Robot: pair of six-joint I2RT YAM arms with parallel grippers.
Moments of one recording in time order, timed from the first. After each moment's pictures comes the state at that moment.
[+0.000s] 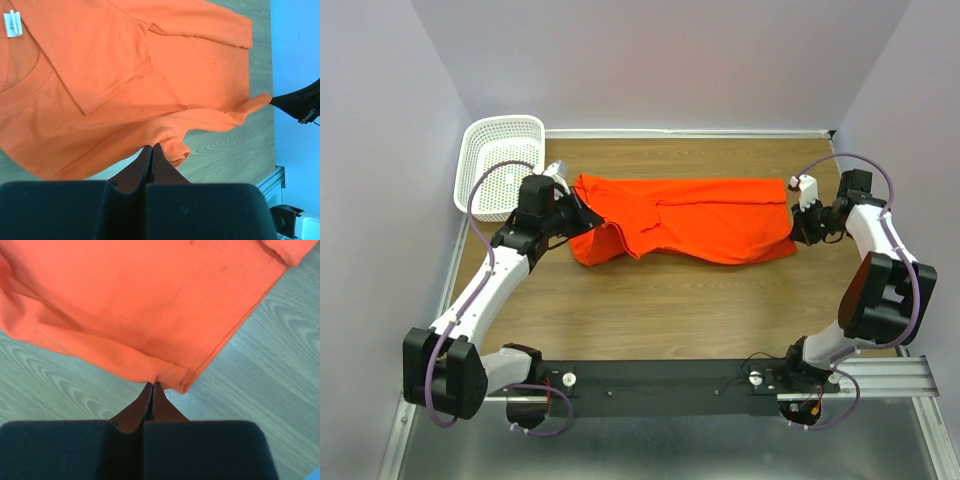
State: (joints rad) left arm -0.26 1.18 0.89 -0.25 0.33 -0.65; right arm -0.30 1.55 1.10 -0.73 -0.56 -0.85
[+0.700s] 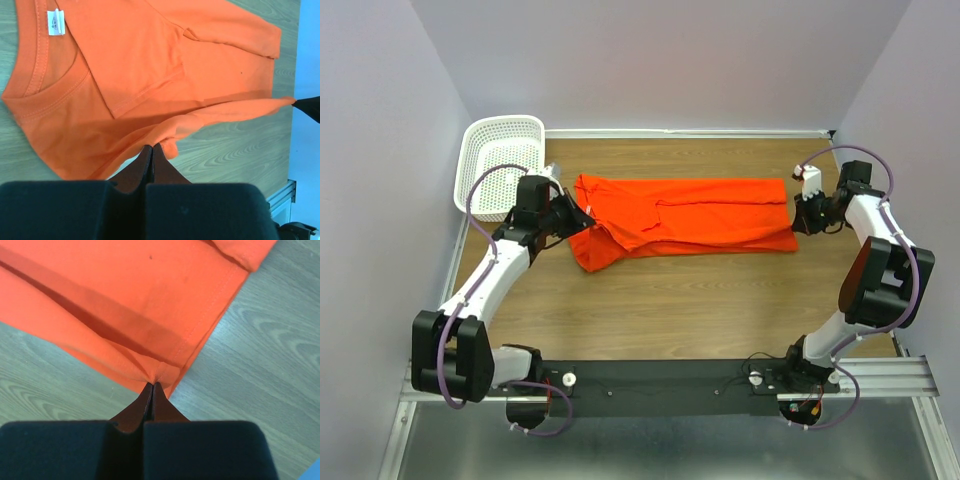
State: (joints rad) left arm -0.19 1.26 0.87 -0.22 0.33 -0.63; right arm -0.30 1.67 1.19 -0.67 -0.52 -0.74
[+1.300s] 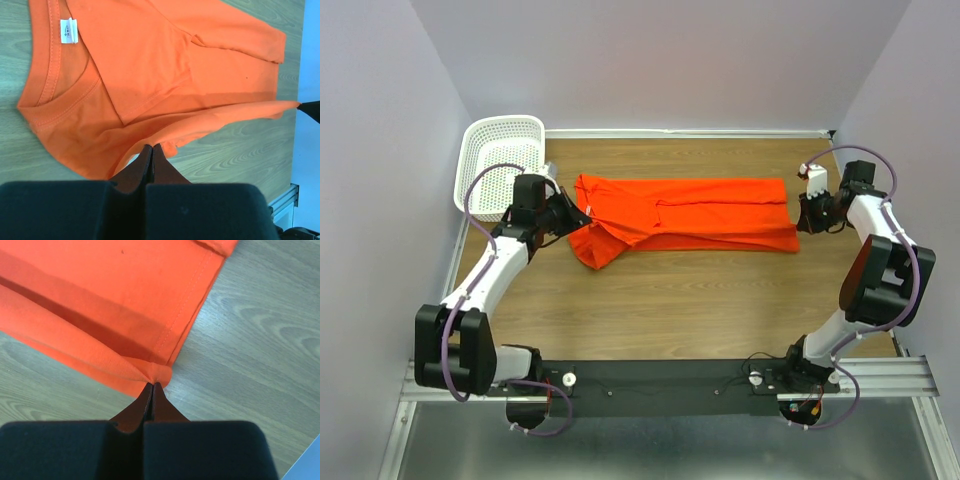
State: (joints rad) left arm -0.14 1.29 0.87 -0.20 0.35 -0.61; right arm -0.32 1.68 1.19 -0.63 -0.46 -0.68
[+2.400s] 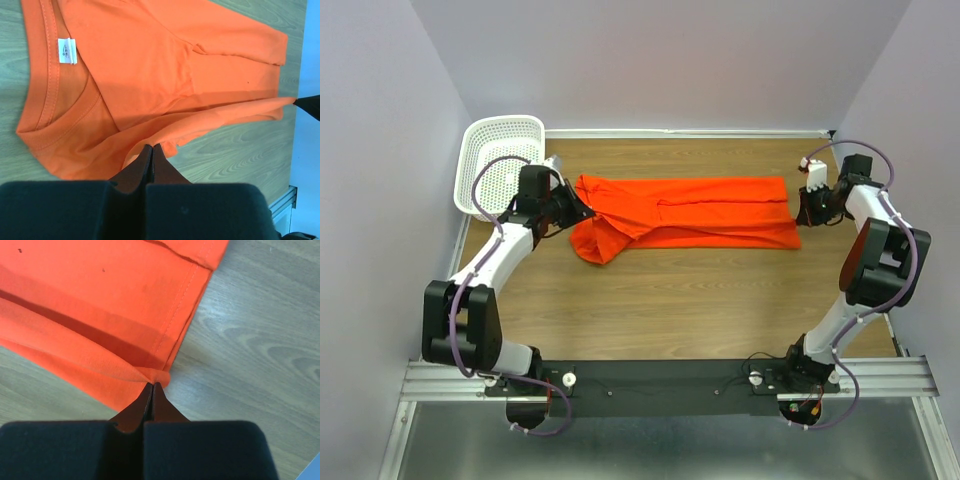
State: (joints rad) left arm -0.14 1.41 0.95 -0.18 0.37 -0.61; right arm -0.32 1.81 1.29 -0.62 -0.46 -0.65
